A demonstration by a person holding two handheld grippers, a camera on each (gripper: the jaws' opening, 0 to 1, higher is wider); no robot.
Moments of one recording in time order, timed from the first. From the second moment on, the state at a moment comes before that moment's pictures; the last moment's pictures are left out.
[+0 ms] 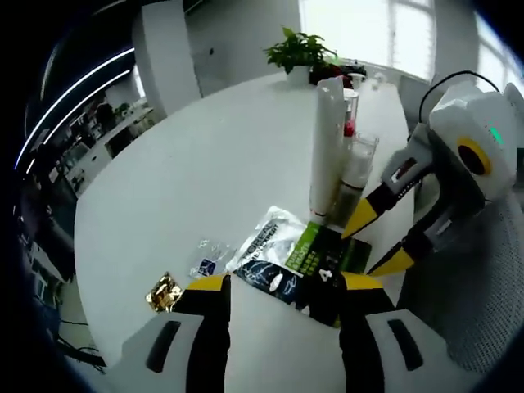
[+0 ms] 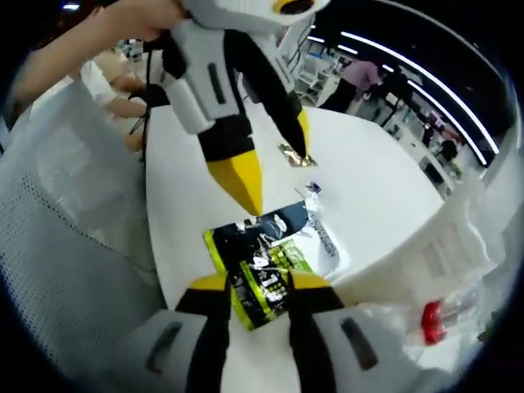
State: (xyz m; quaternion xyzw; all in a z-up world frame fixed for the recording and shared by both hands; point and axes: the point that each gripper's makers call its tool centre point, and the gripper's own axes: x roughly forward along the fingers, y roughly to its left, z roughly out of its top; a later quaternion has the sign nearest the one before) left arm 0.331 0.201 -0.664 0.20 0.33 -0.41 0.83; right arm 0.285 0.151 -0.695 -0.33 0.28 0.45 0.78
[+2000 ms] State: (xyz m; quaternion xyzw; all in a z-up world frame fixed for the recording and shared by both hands) left arm 0.296 0.239 -0.622 0.19 0.30 -0.37 0.86; right arm 0.294 0.043 -0.585 -0.16 0.22 0.31 0.91
